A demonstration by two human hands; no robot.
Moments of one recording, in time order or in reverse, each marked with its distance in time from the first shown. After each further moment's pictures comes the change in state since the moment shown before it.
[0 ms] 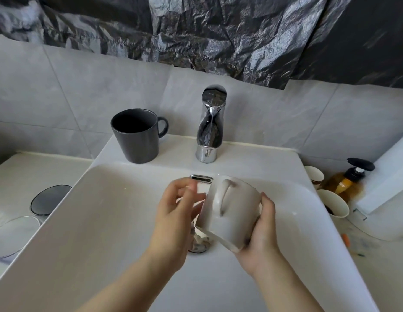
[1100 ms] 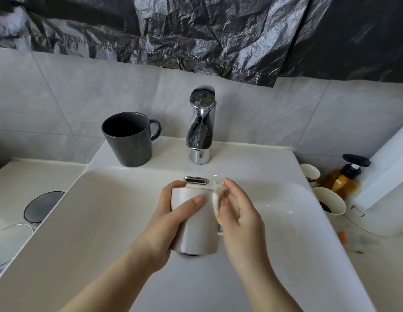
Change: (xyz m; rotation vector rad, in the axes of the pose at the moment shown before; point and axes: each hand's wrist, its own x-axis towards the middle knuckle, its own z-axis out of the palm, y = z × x) left_hand 0.005 0.009 -0.015 0.112 -0.175 -0.256; right_hand -0.011 0.009 0.005 -0.775 0.014 -0.781
